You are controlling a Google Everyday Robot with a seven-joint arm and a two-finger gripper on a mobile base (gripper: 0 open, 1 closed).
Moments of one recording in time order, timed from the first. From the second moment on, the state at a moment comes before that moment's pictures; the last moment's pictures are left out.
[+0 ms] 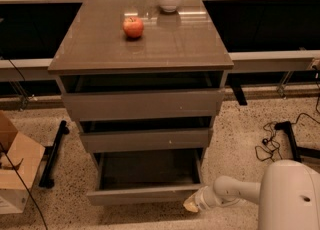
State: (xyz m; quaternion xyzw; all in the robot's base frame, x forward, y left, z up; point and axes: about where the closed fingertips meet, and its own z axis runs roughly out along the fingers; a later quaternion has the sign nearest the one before) arm 0.496 -0.146 0.191 -0.41 0.86 0.23 0.18
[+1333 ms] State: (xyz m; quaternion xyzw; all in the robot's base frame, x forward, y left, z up) arm 0.594 -0.114 0.203 -0.46 0.83 0.21 0.24
